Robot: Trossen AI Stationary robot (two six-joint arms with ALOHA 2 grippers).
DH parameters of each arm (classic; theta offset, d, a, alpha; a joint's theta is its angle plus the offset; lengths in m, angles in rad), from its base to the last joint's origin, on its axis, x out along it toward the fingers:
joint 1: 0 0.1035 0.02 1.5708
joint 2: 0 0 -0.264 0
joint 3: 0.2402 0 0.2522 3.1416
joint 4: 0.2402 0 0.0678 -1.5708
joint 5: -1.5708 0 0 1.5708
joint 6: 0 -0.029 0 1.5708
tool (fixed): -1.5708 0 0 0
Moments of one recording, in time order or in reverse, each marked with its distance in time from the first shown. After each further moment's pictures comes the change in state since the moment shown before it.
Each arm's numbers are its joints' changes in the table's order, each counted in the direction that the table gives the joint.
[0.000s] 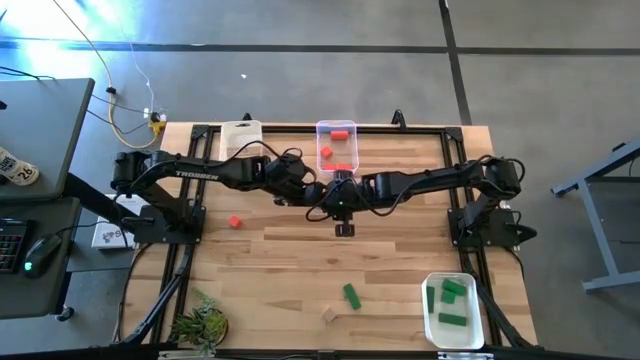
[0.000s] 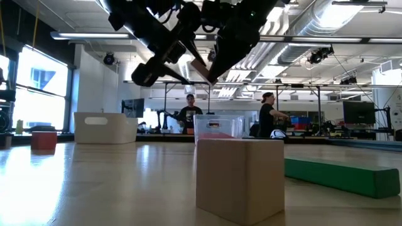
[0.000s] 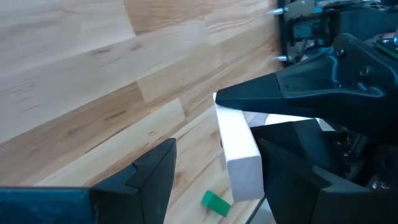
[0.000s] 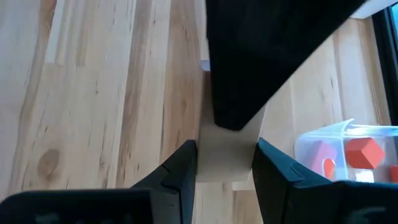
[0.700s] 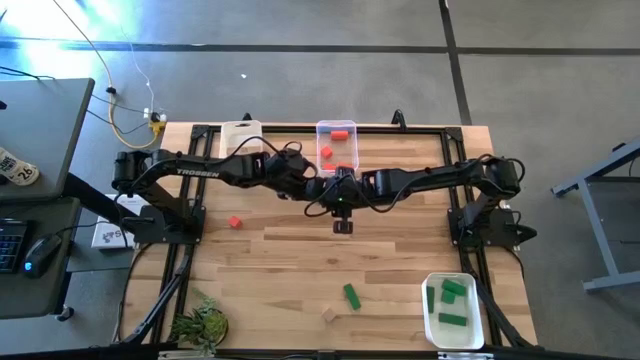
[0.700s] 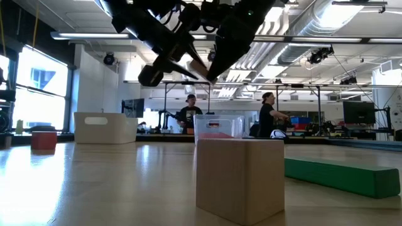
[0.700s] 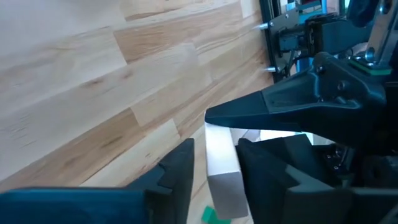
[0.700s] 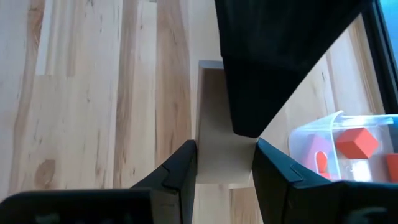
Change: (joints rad) left arm 0.020 -0.005 -0.001 -0.053 0.003 -0.069; right arm -0.024 -0.004 0.019 0.014 0.013 -0.050
